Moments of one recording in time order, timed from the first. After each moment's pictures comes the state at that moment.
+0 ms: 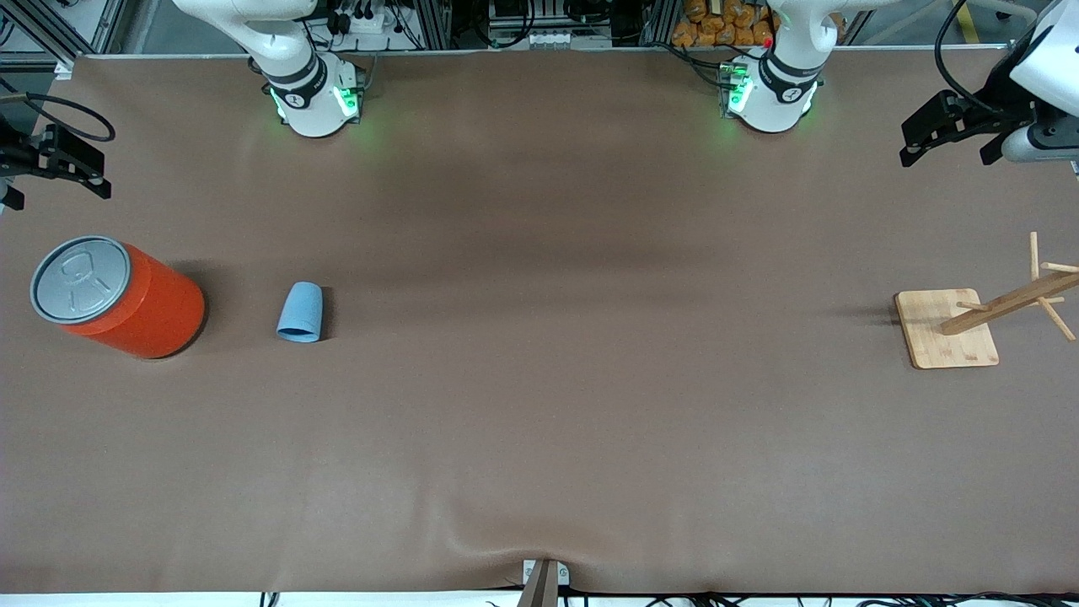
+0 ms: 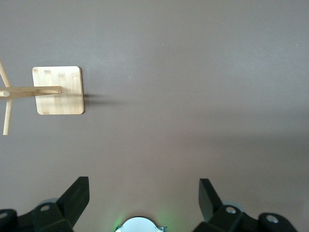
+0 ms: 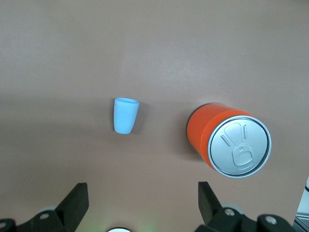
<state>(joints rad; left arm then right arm) 0.05 -0.14 -0.16 -1.60 -0.02 1.45 -0.13 -0.02 -0.01 0.02 -1.45 -0.06 1.41 -0.19</state>
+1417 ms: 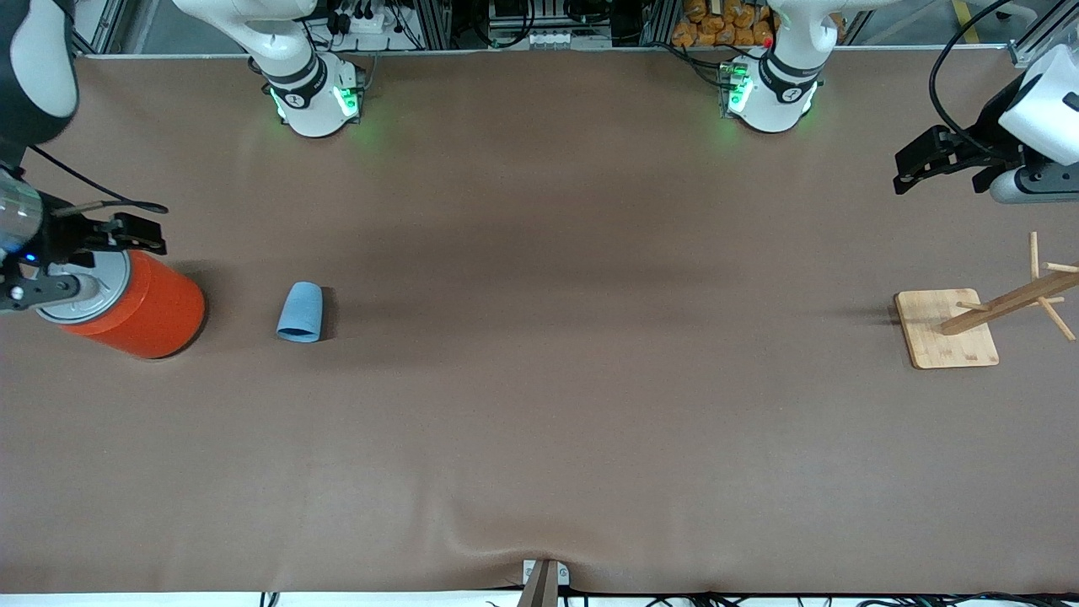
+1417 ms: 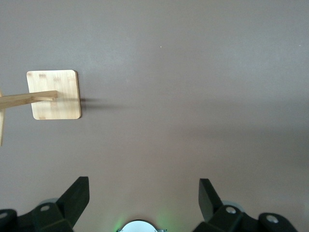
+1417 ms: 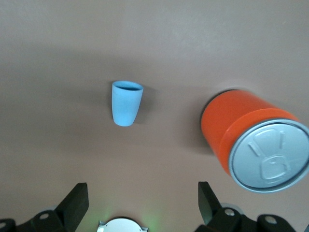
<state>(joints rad) 0.05 -0.05 -0.17 -1.54 -0.01 1.45 -0.13 -0.02 0.19 0.01 -1.48 -0.04 1.44 -0.20</state>
